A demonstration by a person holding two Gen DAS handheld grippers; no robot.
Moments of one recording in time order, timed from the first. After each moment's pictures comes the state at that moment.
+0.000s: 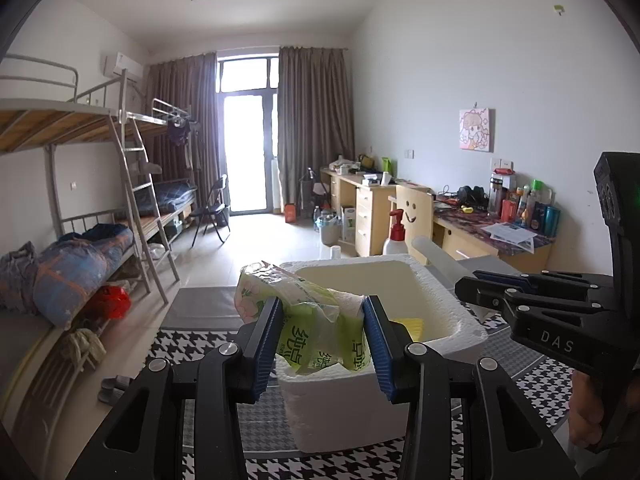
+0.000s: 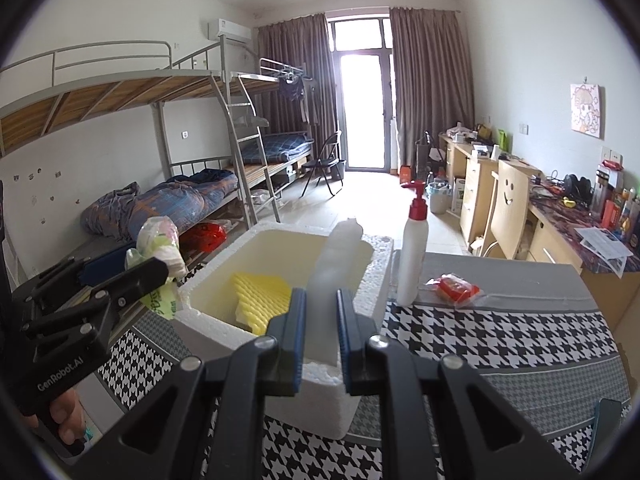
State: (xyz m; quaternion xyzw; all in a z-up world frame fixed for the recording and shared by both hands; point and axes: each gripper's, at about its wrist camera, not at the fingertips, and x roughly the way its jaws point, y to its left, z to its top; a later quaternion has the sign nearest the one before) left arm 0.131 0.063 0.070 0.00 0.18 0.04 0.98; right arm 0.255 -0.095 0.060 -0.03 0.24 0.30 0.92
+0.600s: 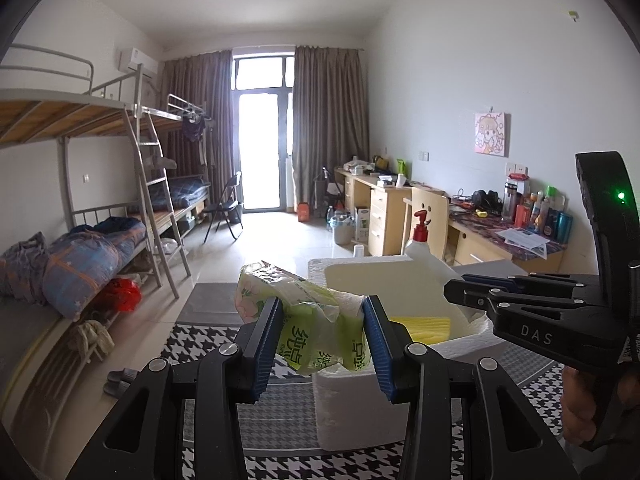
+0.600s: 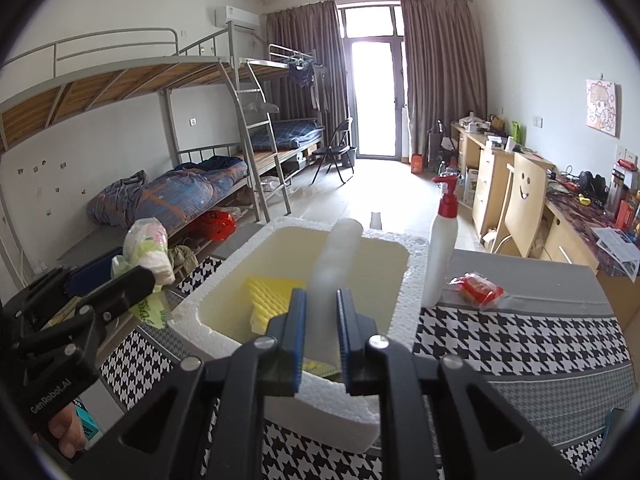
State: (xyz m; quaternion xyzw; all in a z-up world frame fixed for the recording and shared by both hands) left arm 0.129 0.080 0.067 -0.01 0.18 0.06 0.98; right arm 0.271 -0.067 0.055 -0.04 0.27 0.32 0.91
